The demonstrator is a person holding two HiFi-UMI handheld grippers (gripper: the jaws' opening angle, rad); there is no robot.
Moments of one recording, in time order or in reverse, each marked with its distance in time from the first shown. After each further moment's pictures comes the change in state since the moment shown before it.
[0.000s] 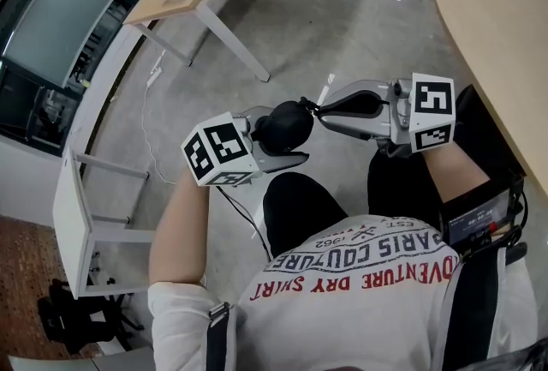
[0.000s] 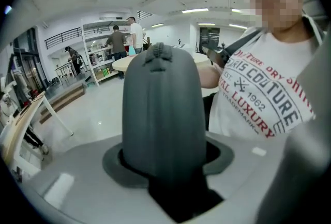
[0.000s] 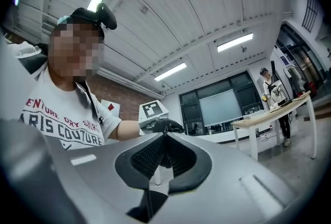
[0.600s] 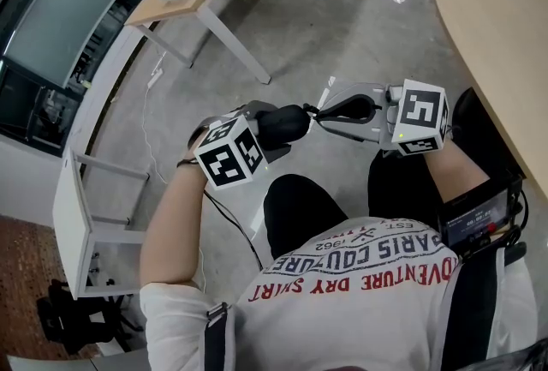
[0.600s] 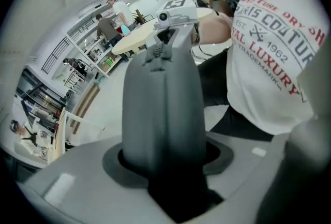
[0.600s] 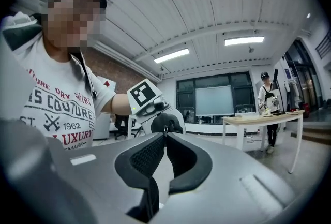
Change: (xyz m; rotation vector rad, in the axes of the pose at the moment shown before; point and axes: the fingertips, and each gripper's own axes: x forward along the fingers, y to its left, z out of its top) left arm -0.006 0.034 -0.042 0.227 0.394 0.217; right arm 0.005 -0.012 -0.031 -0.144 0.200 -0.084
